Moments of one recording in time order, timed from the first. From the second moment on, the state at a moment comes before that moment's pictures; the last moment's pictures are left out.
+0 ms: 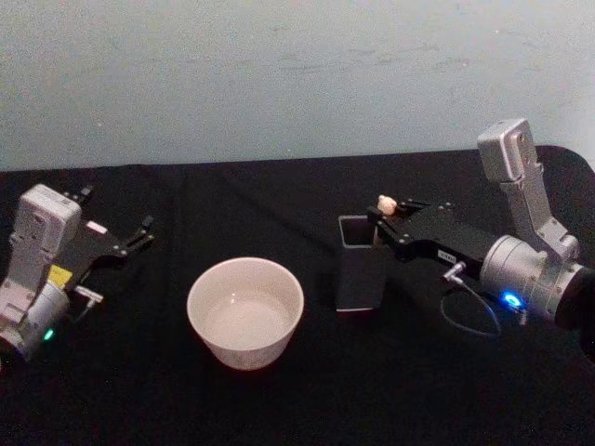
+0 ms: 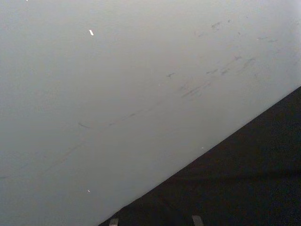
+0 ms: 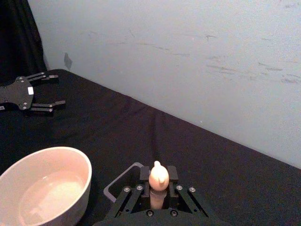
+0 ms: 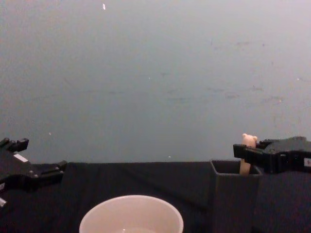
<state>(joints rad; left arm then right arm) -0.20 0.60 0.45 -1.41 -0.25 -0.12 0.03 0.24 0.50 -0.39 -1.58 0.45 0.22 0.38</state>
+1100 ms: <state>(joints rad) -0.20 0.60 0.45 -1.41 -0.25 -0.12 0.03 0.24 0.50 -0.39 -1.58 0.45 0.22 0.38</state>
